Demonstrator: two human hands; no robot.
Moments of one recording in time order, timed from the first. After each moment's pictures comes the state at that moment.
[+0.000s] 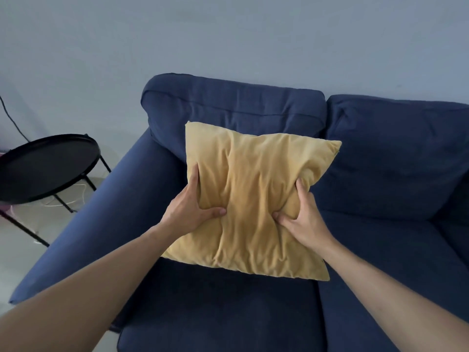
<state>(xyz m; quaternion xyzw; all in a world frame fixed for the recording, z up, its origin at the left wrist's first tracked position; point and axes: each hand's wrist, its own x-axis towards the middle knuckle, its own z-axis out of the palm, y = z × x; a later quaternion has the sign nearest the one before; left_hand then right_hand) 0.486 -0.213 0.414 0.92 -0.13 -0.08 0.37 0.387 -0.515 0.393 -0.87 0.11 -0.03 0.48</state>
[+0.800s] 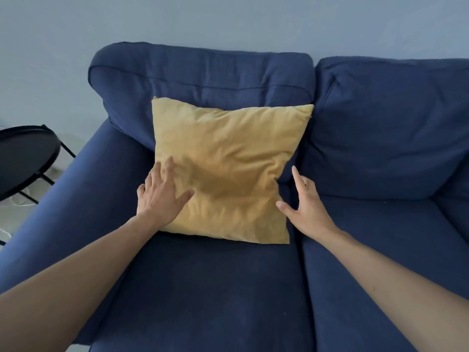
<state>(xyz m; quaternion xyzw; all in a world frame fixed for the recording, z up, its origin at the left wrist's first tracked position) 0.552 -0.258 0.358 0.99 -0.07 -0.04 0.14 0.434 -0.601 0.313 -0.92 0.11 -0.02 0.38</state>
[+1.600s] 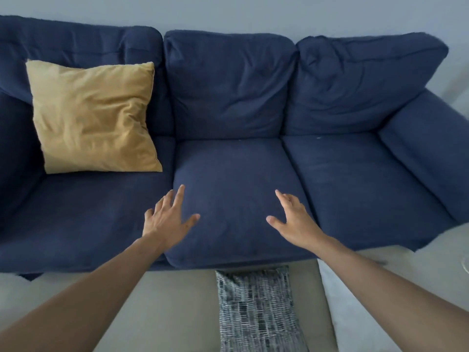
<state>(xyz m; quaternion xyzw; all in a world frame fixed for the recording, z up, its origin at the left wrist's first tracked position) 0.097 -0.540 0.328 0.97 -0.20 -0.12 0.11 -0.063 -0.859 0.343 -0.93 0.20 0.09 0.29</state>
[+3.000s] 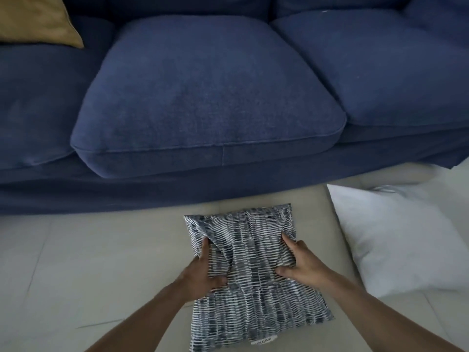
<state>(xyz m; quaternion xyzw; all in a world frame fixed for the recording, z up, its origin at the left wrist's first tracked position) -0.136 -0.552 -0.179 0.82 -0.23 -0.45 0.27 -0.300 -0.864 -0.153 -0.84 0.25 0.26 0.40</state>
